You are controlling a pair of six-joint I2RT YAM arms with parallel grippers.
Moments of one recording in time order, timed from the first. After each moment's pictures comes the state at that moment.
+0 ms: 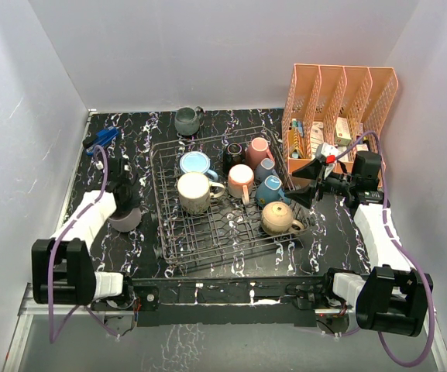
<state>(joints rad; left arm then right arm) -0.05 1.32 0.80 -0.56 -0.14 -0.52 -0.17 1.09 0.74 -0.20 -1.28 -0.52</state>
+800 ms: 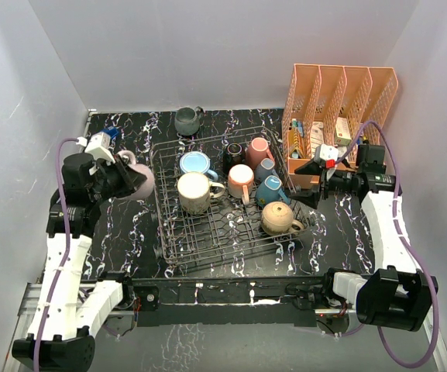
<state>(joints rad) -0.05 0.84 1.03 -0.71 0.27 -0.40 -0.17 1.13 0.96 -0.75 -1.29 -1.04</state>
